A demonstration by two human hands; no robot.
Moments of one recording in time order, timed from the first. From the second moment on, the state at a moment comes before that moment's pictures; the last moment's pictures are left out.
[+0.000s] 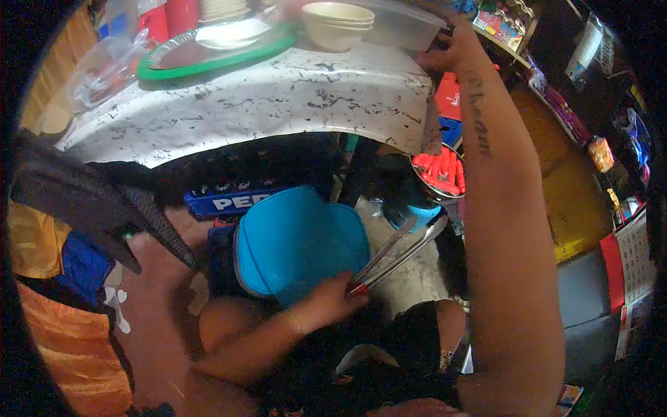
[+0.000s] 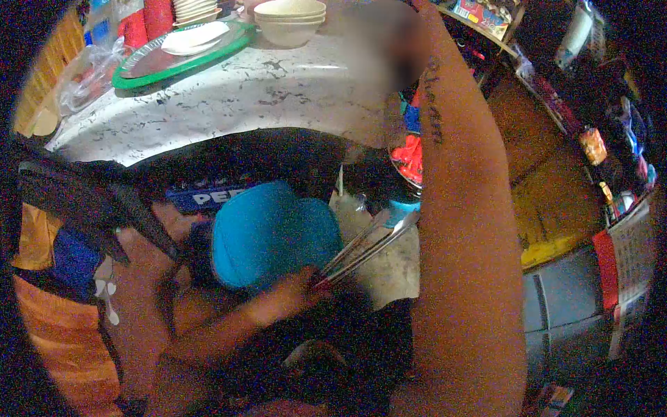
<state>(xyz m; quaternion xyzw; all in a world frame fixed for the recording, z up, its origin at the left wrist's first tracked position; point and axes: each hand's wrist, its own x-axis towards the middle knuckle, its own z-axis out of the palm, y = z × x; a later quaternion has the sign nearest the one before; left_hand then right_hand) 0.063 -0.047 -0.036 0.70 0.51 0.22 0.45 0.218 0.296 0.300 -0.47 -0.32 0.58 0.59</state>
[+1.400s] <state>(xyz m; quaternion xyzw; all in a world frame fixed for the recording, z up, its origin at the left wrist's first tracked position) 0.106 -0.003 -0.035 0.71 0.58 0.28 0.30 0.550 0.015 0.103 -0.34 -0.20 0.21 0.90</state>
